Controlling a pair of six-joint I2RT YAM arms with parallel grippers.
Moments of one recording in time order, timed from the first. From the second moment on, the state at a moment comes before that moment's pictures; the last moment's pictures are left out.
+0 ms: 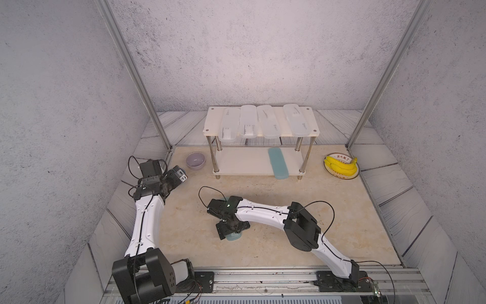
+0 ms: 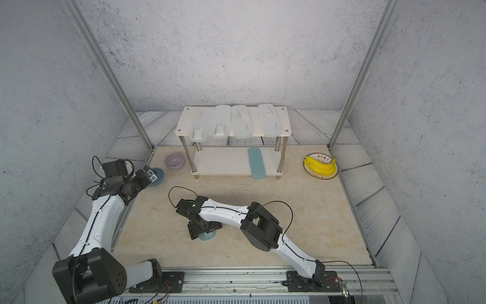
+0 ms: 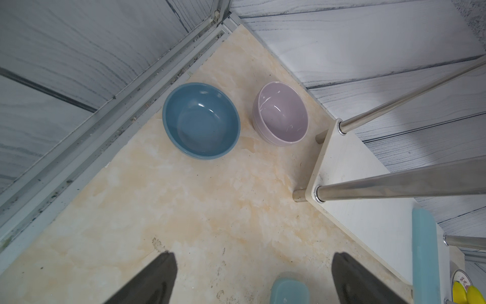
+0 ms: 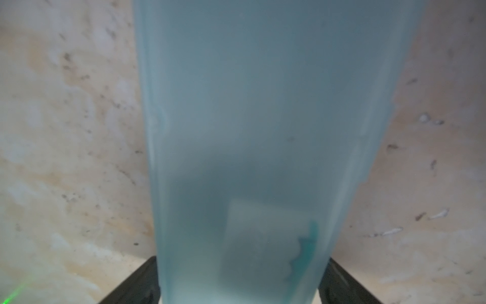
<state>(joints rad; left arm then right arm) 0.28 1.24 1.04 -0.54 0.20 -0.48 1.19 2.38 2.03 -1.12 0.01 0.74</state>
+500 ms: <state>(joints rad) 0.28 1.23 1.02 -0.52 0.21 -0.48 1.19 2.29 1.87 -1.07 0.10 0.76</state>
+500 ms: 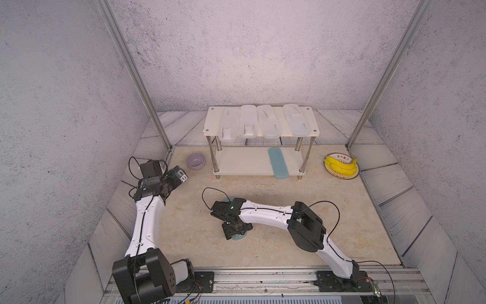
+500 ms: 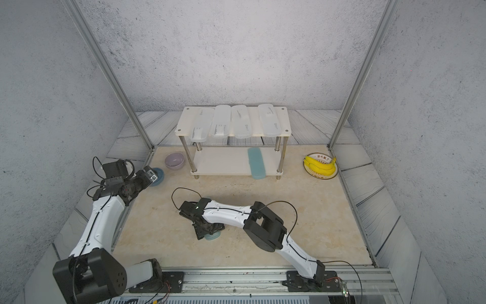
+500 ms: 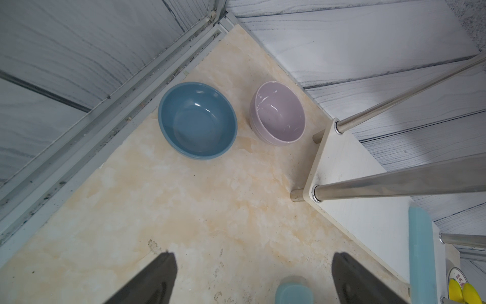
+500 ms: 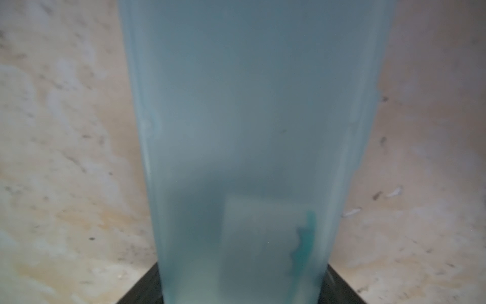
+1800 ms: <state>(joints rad) 0.28 1.22 0.99 -0.47 0.33 -0.51 0.77 2.44 2.34 -1.08 0.22 0.47</state>
